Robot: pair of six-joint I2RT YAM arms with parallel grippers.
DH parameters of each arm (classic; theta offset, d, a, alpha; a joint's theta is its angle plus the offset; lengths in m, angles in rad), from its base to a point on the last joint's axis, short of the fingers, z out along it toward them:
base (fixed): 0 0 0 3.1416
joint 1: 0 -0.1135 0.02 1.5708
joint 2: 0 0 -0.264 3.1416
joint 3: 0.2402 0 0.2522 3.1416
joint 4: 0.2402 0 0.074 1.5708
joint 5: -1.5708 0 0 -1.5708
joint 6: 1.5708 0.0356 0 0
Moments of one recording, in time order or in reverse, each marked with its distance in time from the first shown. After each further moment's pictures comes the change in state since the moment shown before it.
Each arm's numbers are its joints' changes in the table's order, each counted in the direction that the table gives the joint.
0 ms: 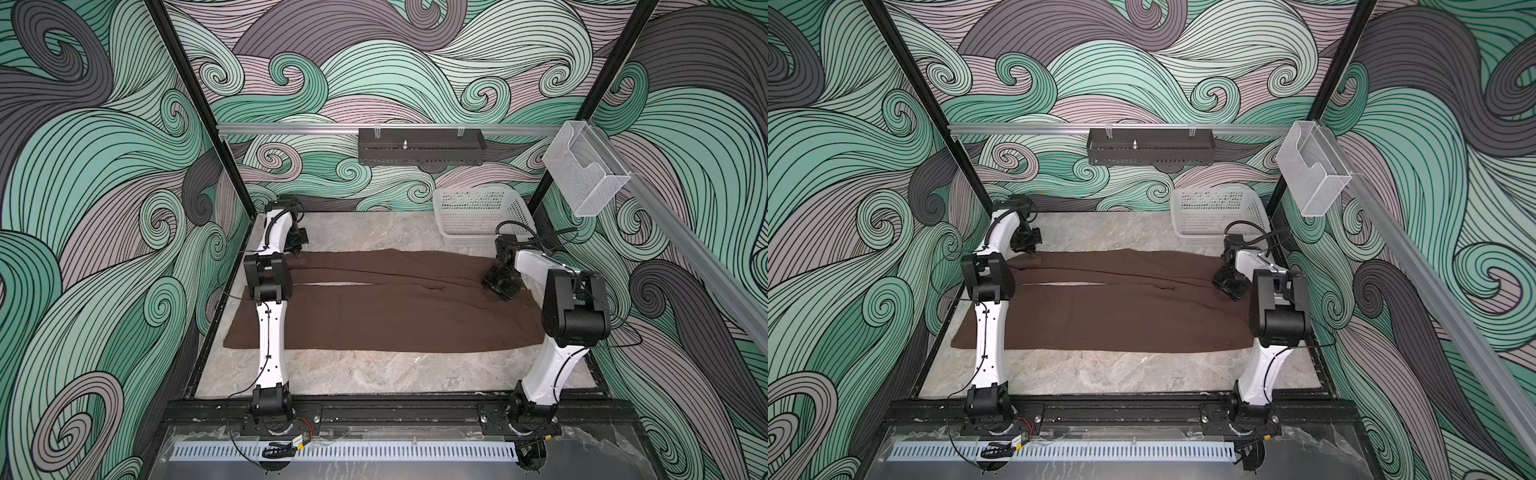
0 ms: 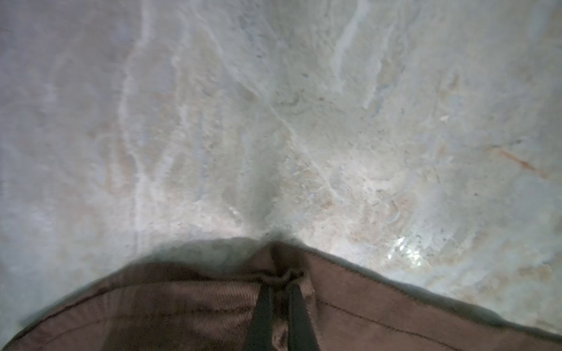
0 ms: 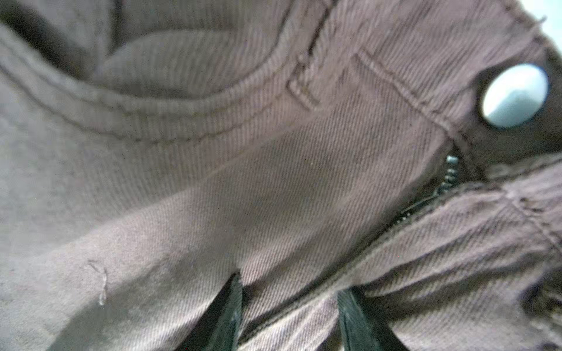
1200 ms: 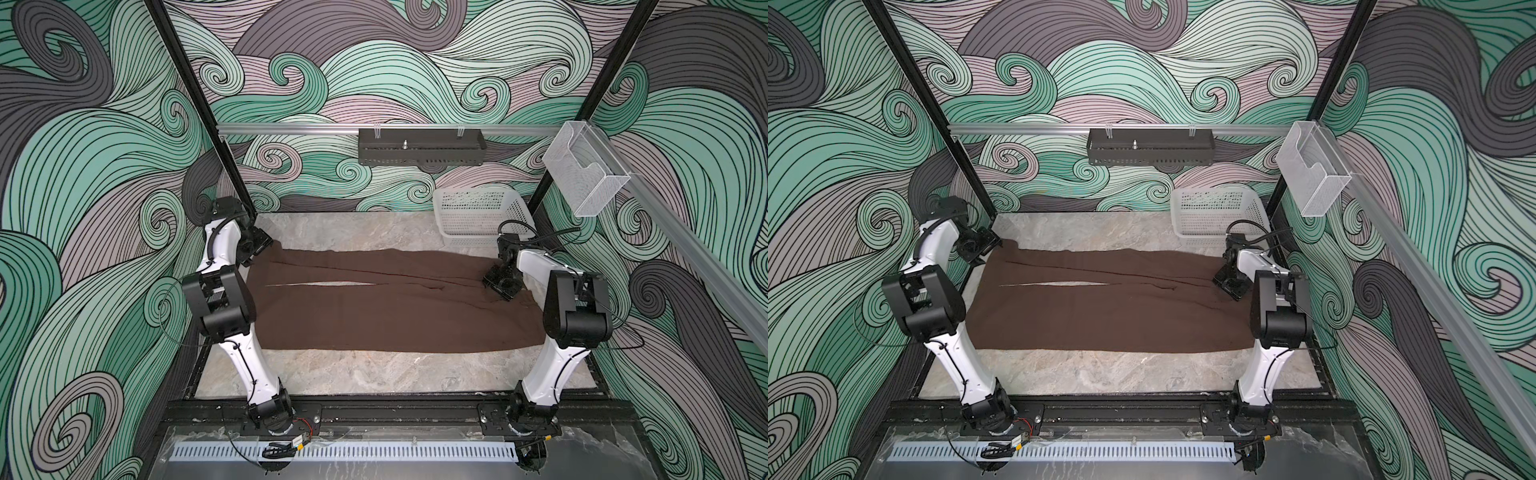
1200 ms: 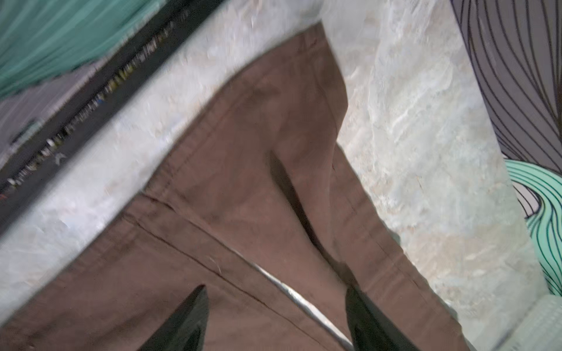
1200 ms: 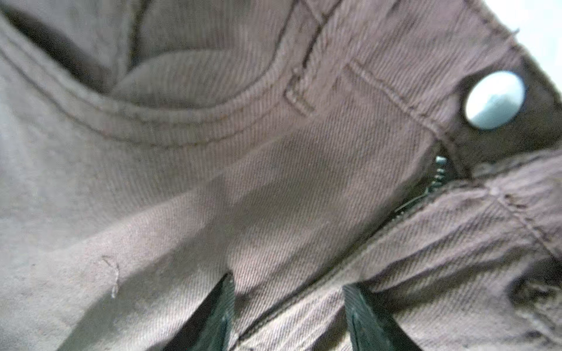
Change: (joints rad) left arm -0.239 -0.627 -0.795 -0.276 -0.282 -0.287; right arm 0.021 -0.010 0.010 0.016 0.009 0.034
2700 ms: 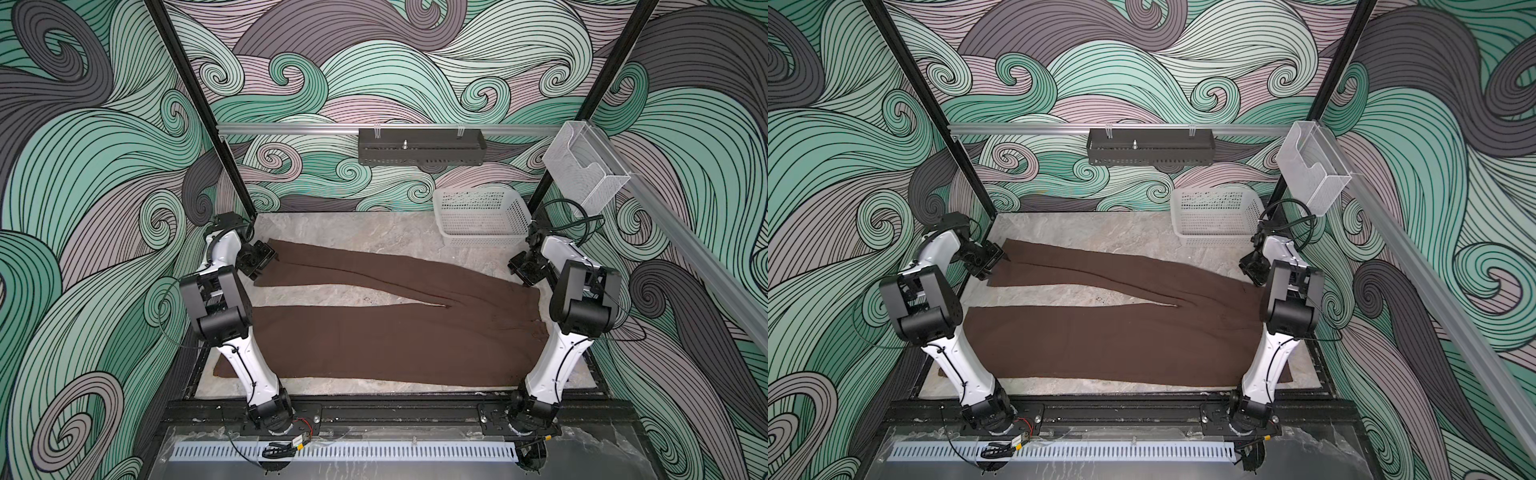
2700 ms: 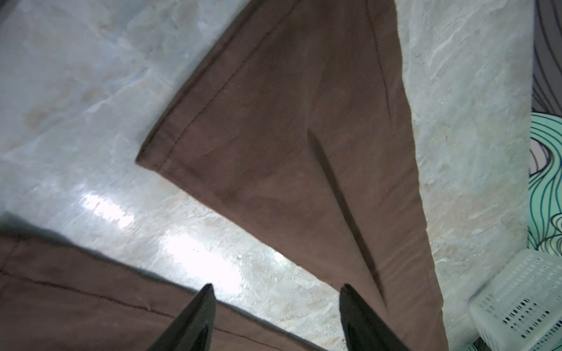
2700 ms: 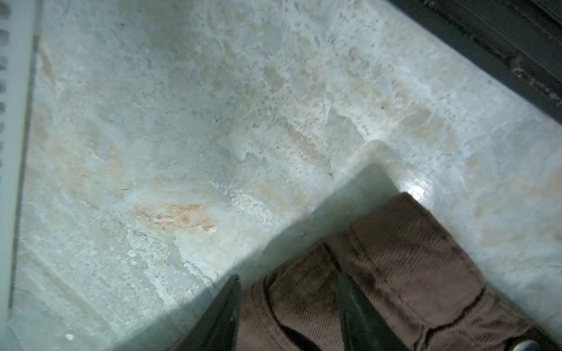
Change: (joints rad) left arm -0.023 0.048 -0.056 -0.007 -0.114 0.024; right arm 0.194 0.146 0.273 0.102 0.005 0.029
